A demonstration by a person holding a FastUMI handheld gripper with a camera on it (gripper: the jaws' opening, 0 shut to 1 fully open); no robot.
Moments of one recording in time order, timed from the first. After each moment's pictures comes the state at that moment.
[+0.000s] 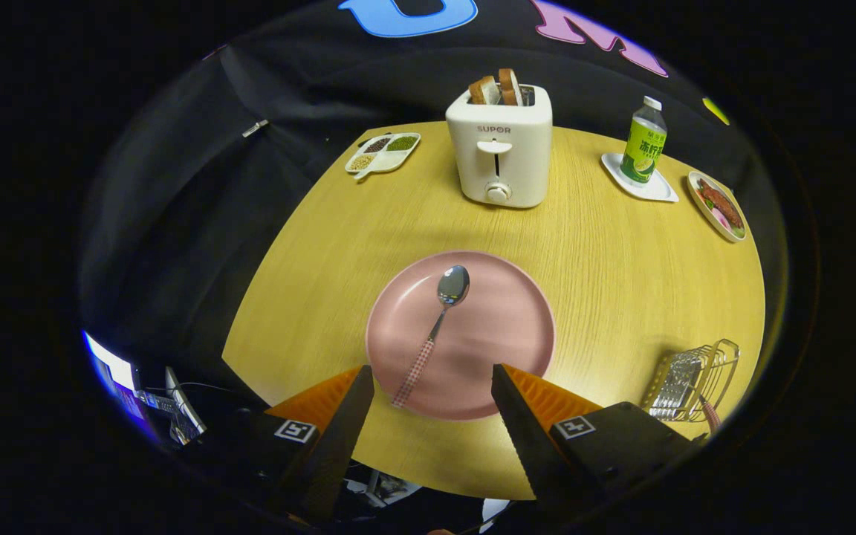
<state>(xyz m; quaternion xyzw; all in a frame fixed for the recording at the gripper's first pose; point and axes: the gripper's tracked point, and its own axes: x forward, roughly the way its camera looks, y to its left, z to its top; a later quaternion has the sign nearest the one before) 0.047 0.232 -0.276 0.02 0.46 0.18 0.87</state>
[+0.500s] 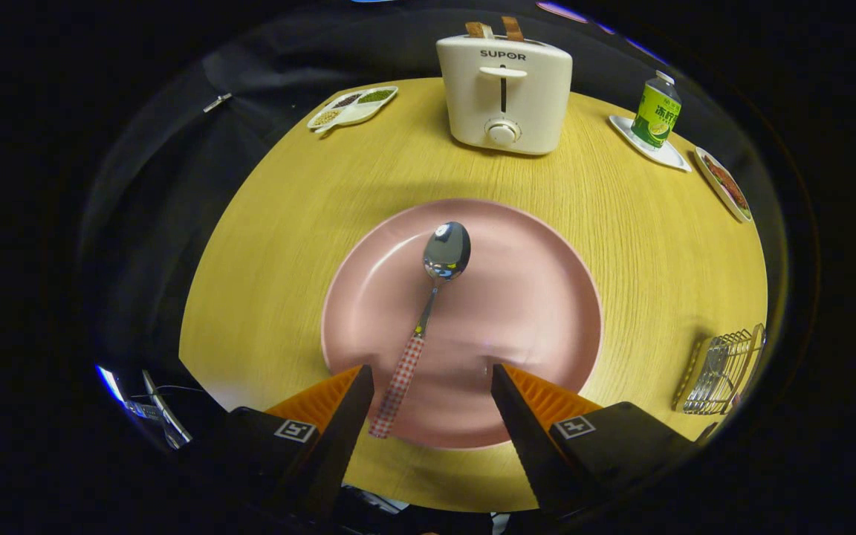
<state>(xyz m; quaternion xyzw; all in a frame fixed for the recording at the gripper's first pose) 0.061 0.244 -0.347 -0.01 0.52 0.13 0.85</state>
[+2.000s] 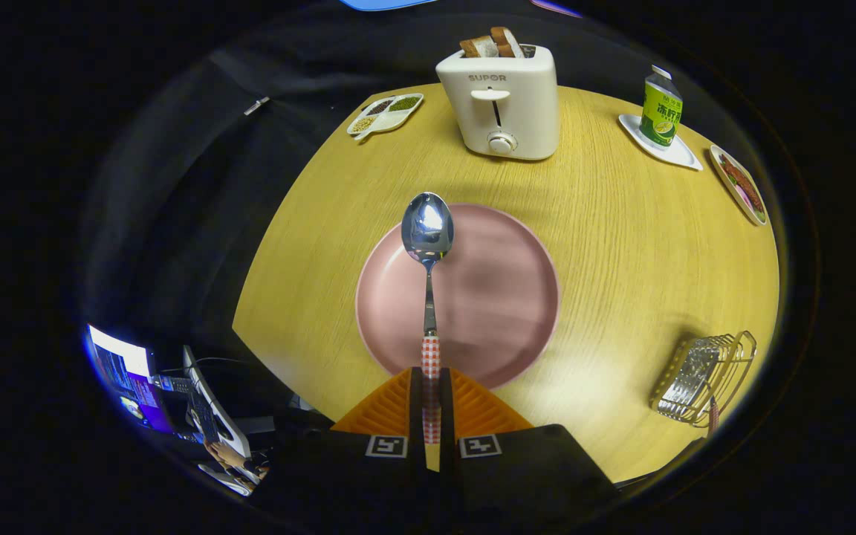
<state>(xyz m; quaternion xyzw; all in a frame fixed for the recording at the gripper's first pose) 0.017 0.193 -0.270 0.02 0.52 0.23 0.82</state>
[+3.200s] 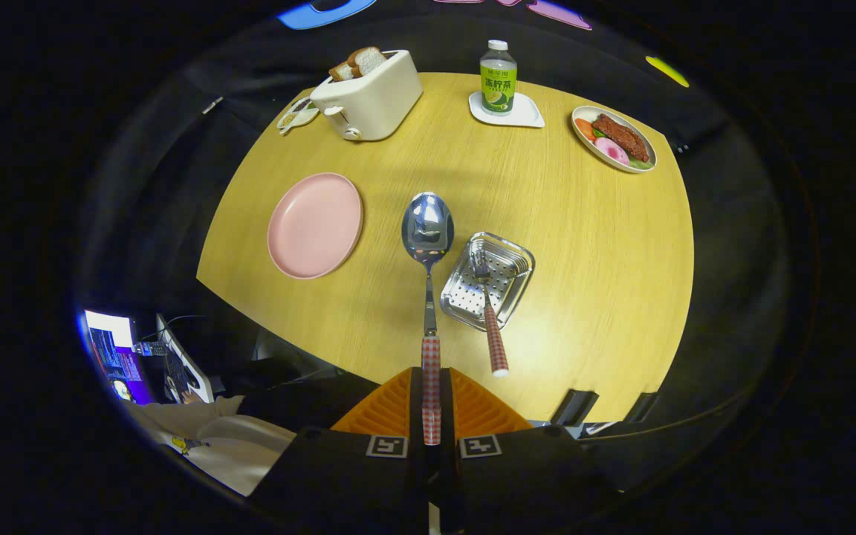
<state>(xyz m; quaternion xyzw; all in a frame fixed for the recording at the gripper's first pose) -0.040 -0.059 -0.187 -0.05 0.61 0.14 0.78</state>
